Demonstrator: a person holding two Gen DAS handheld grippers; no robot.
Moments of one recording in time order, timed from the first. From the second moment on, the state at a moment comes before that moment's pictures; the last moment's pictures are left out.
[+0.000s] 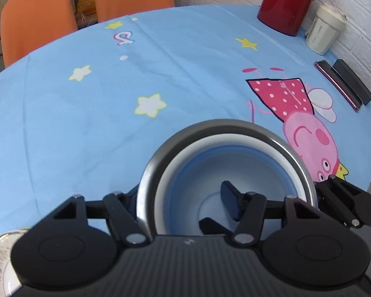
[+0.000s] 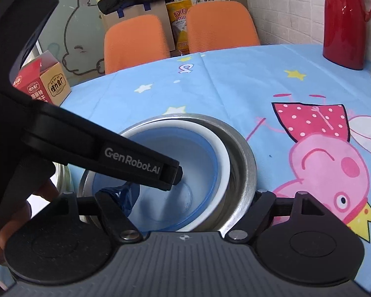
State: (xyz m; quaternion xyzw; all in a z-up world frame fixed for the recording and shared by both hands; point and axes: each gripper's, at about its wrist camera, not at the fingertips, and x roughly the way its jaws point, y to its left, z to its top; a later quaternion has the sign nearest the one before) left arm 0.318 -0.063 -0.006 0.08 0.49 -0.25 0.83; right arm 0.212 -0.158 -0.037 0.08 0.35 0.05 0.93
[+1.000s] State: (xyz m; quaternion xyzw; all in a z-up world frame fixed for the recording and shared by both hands) left arm 0.257 0.130 0.011 -0.03 0.49 -0.10 0.87; right arm 0.194 -0.016 -0.011 0.02 0.35 0.22 0.91
